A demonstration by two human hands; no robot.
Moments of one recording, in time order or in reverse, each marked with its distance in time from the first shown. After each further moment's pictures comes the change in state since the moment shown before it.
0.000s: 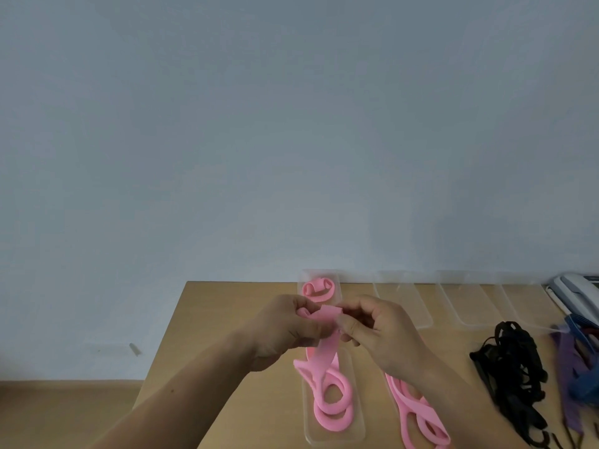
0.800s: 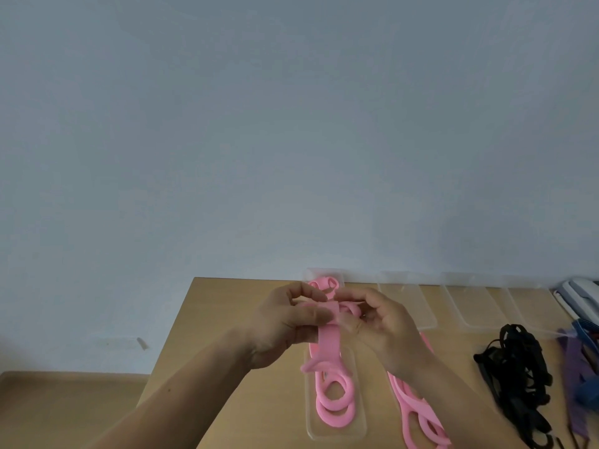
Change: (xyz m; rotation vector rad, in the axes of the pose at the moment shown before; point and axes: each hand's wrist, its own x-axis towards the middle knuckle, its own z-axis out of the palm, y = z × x) left_hand -0.012 0.001 0.001 -0.285 0.001 0.090; right_hand -0.007 -0.004 0.004 0.235 -0.007 -0.021
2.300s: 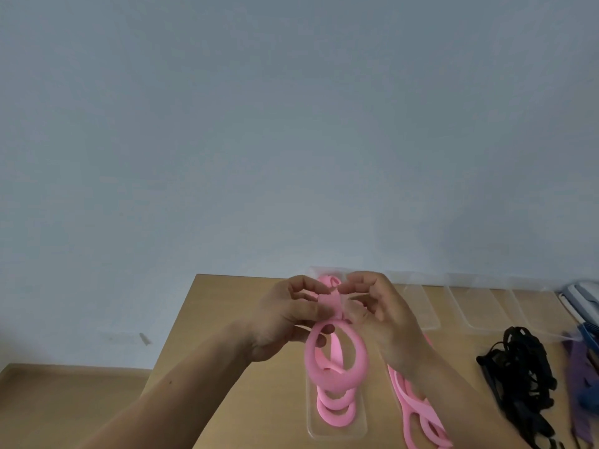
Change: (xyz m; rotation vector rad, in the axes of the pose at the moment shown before) left_hand 0.000 0.008 -0.003 0.032 -0.024 -0.021; right_hand 0.006 -0.004 0.001 0.074 0.013 -0.018
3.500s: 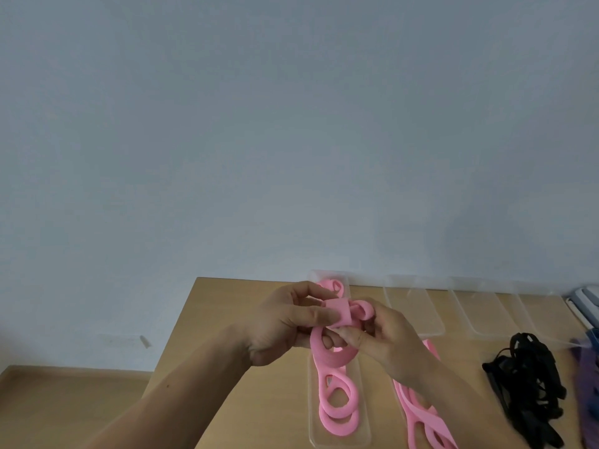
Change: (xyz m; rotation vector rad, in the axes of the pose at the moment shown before) left_hand 0.003 0.006 -0.001 -0.014 -0.057 -0.029; right_hand 0.004 0.011 -0.006 -0.089 -0.137 0.078
